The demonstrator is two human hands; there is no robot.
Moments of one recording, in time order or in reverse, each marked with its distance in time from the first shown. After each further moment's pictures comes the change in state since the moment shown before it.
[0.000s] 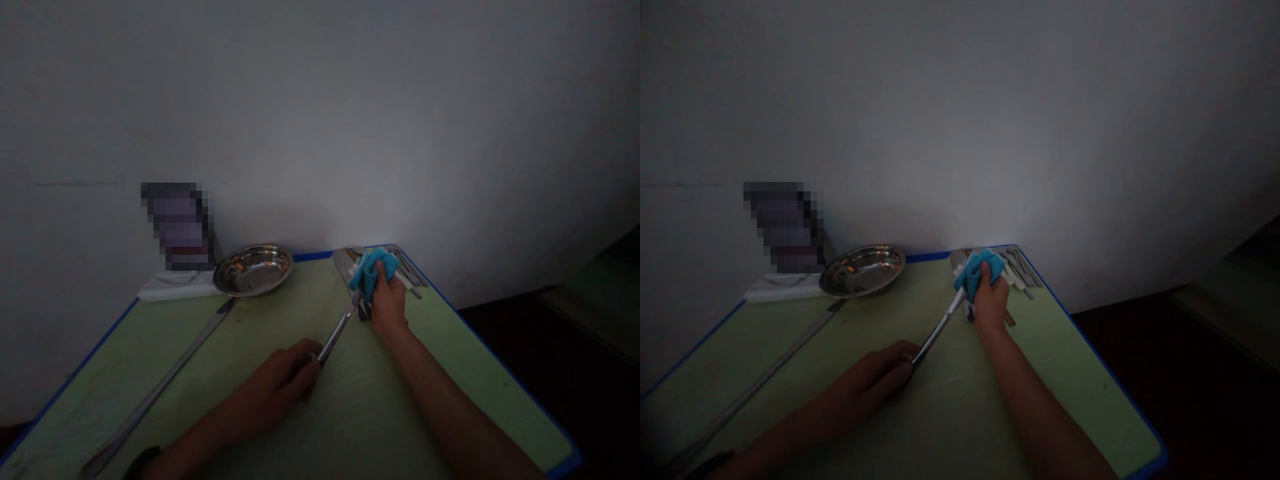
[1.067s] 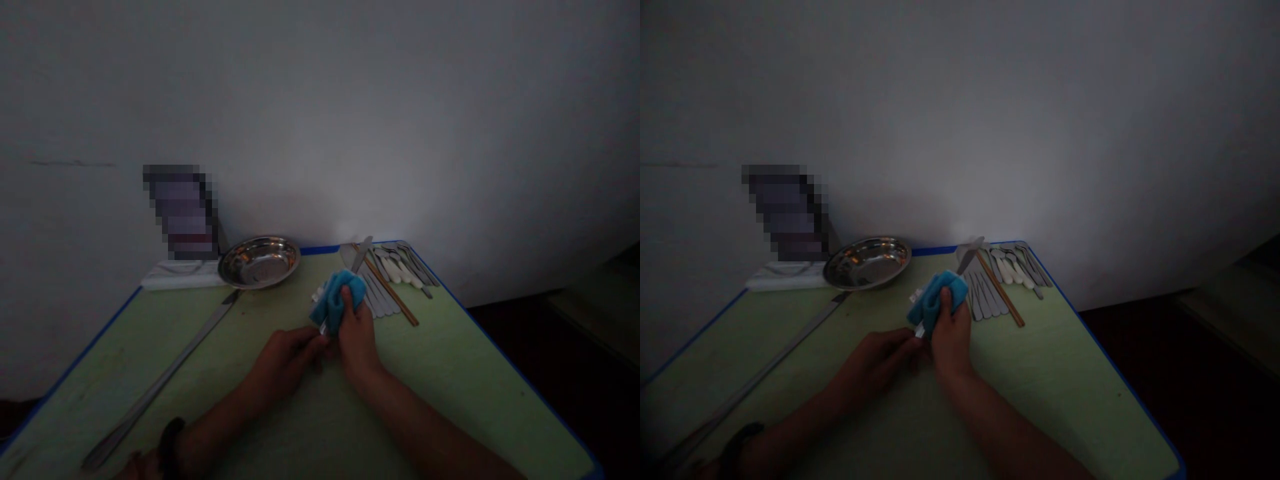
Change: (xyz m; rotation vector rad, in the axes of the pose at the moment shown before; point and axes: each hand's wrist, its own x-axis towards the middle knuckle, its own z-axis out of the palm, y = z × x) left_hand 0.022 -0.016 0.000 -0.114 0.229 -0.042; right_hand -0.081 0.007 0.029 -0.055 -0.224 0.186
